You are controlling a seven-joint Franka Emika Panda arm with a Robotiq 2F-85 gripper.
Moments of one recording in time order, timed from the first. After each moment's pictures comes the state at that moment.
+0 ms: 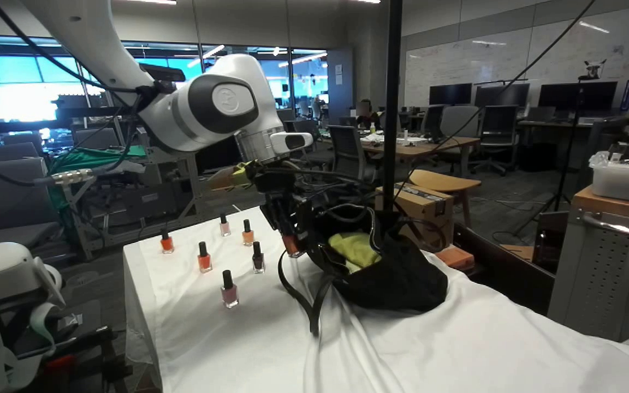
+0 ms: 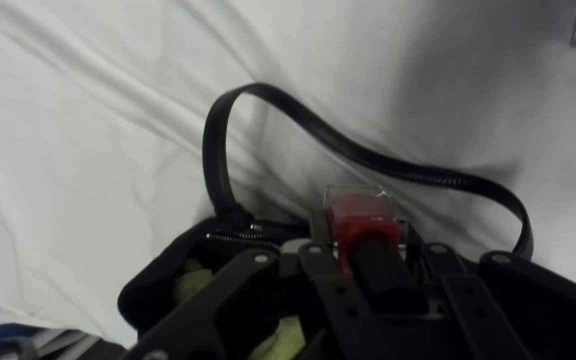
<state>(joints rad) 0.04 0.13 -0.04 -2.30 -0.46 2.53 0.16</state>
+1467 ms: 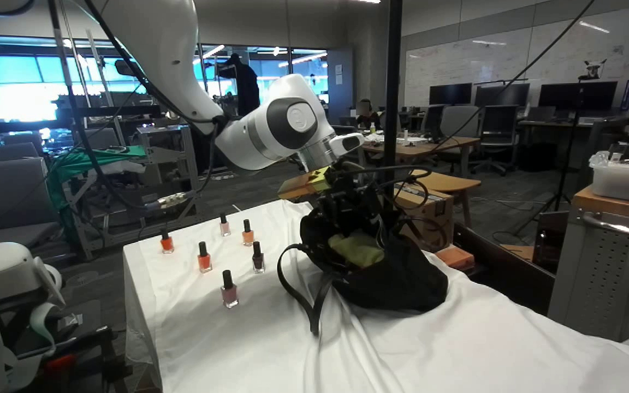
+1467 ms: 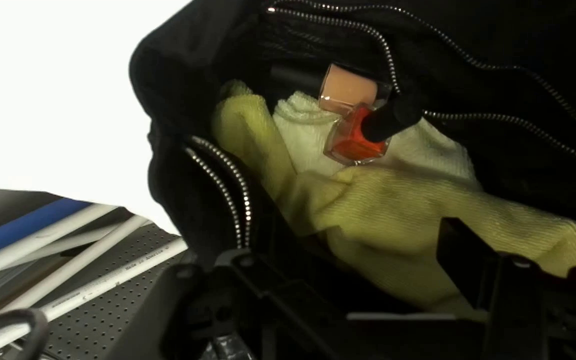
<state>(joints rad) 0.08 0.47 -0.12 -1.91 -0.56 2.66 0.16</state>
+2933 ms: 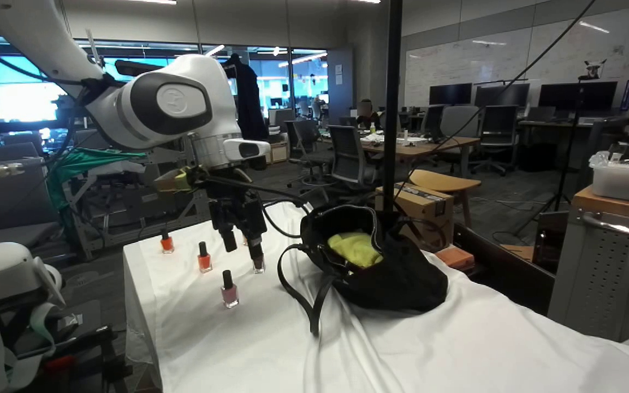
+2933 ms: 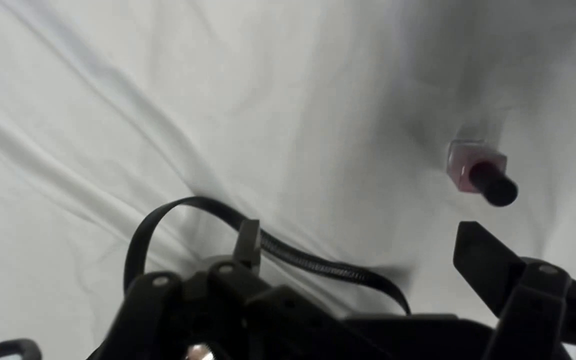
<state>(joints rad) 0.09 -0.05 -0.01 -2.52 -0.37 2.47 0.13</state>
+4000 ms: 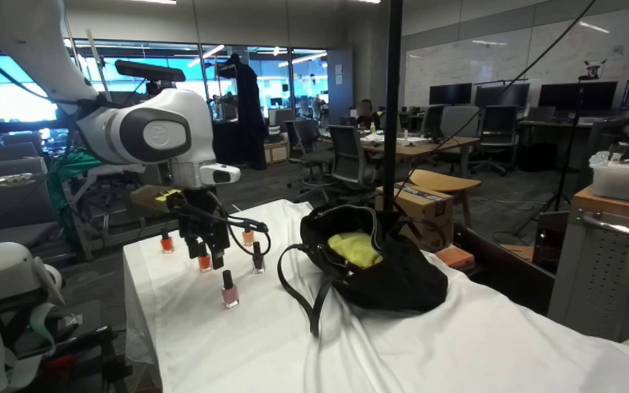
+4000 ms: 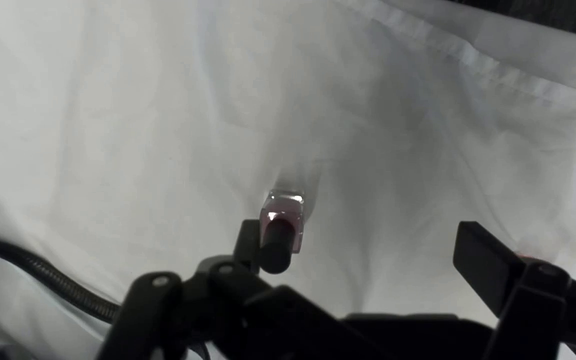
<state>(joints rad) 0.15 0.03 0.14 -2.57 -0.16 2.52 0.08</state>
